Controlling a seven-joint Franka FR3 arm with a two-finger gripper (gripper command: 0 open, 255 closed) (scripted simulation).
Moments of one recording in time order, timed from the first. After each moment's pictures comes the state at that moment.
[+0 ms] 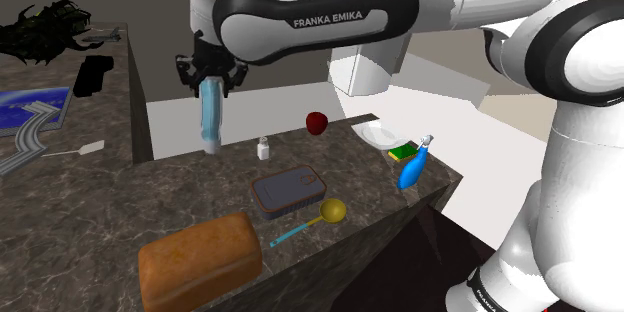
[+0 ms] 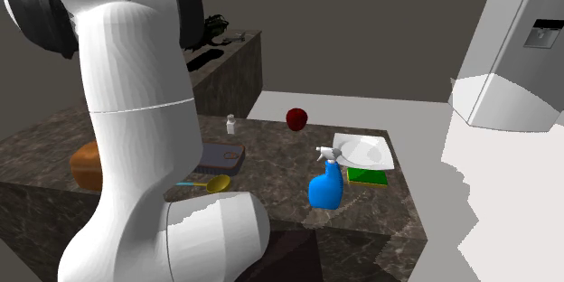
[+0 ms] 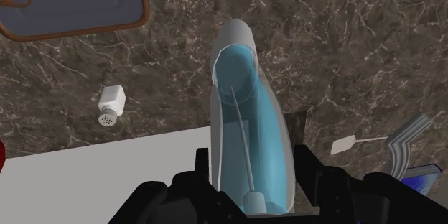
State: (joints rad) arm 0.27 0.34 0.28 -1.47 -0.38 2.13 0.97
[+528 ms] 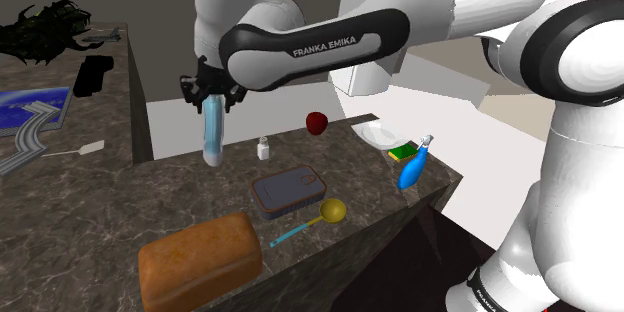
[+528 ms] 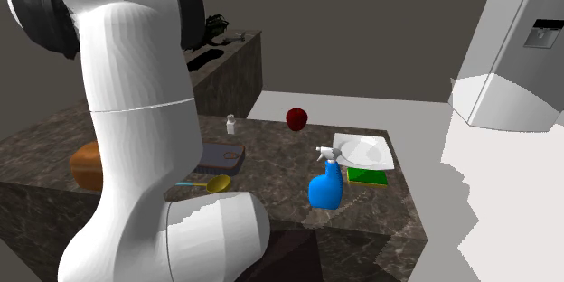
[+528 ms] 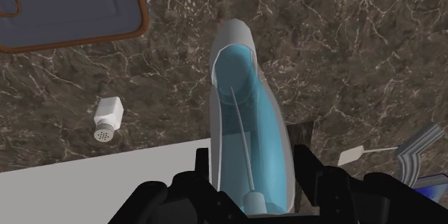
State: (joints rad) arm 0.26 0.35 0.28 -1.56 -0.40 2.22 1.01
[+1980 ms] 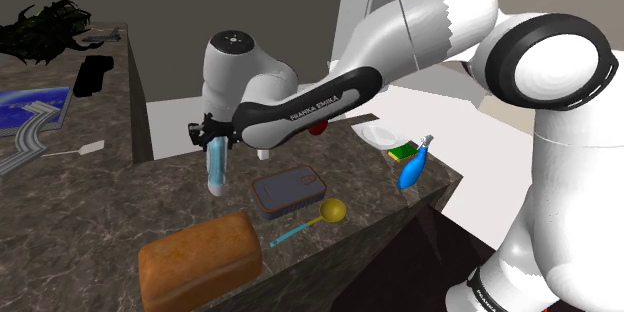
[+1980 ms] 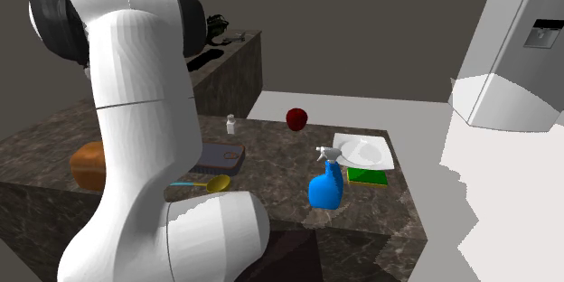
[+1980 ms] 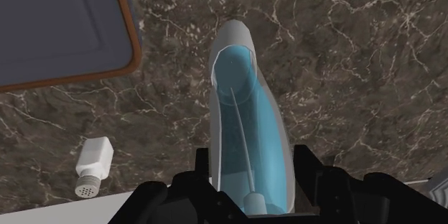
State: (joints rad) arm 0.28 0.44 0.23 -1.71 -0.50 2.46 1.12
